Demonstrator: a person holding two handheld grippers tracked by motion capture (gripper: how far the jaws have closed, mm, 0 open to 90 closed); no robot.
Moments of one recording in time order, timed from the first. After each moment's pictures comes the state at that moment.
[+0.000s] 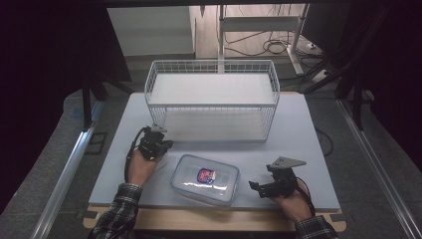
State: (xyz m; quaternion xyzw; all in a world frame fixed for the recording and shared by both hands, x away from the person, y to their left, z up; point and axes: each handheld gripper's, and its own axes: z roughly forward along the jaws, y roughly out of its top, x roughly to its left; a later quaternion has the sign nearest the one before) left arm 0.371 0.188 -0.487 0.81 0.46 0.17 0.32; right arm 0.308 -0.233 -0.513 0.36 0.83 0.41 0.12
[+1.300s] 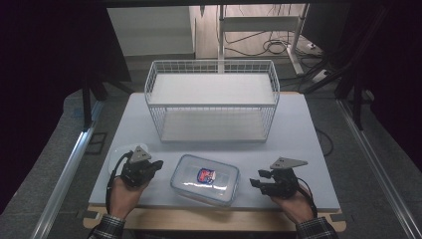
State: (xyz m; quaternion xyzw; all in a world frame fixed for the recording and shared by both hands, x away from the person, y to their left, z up) left arm 0.280 0.211 -0.487 0.80 0.43 0.18 0.37; right arm 0.297 -0.229 -0.496 0.36 0.83 0.41 0.09
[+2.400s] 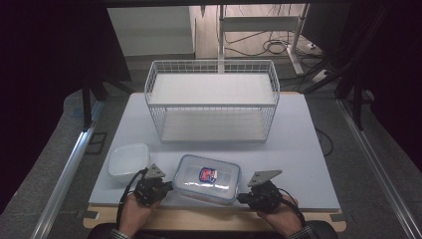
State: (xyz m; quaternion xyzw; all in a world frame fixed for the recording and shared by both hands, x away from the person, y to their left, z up) left arm 0.255 0.176 -0.521 0.82 0.43 0.10 0.35; right arm 0.264 -0.182 -0.498 0.27 0.90 0.36 0.02
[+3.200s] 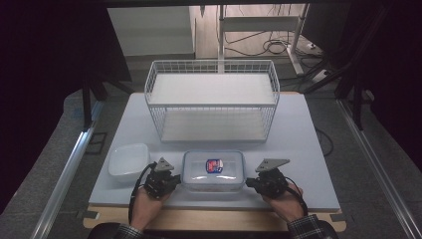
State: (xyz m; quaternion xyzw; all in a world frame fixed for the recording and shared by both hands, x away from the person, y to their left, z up) left arm 0.276 0.156 -0.523 0.81 0.44 0.10 0.37; right arm 0.299 -0.199 -0.498 0.30 0.88 0.36 0.08
